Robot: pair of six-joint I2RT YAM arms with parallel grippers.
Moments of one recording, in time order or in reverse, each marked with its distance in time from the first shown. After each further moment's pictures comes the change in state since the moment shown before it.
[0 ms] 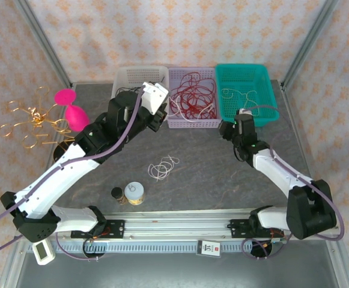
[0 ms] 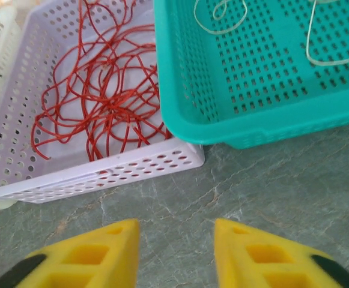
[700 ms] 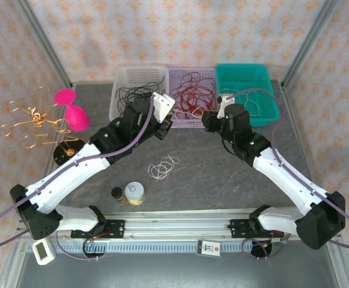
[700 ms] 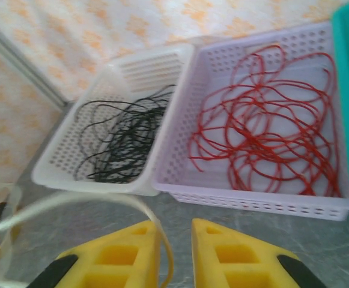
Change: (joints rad) left arm 0.000 0.030 -0.142 0.045 0.026 -0.080; right arm 0.232 -0.063 0.227 -0.118 -0.035 -0.058
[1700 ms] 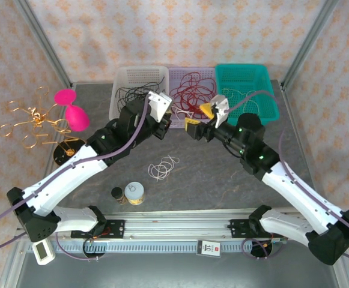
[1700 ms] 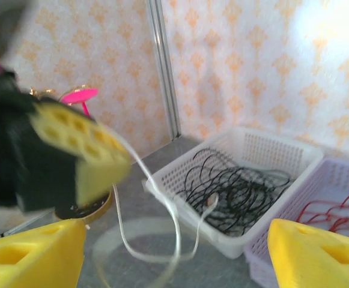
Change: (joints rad) left arm 0.000 -0.021 -0.021 0.025 0.016 -0.053; right arm 0.102 -0.181 -0.011 0.193 -0.295 -0.351
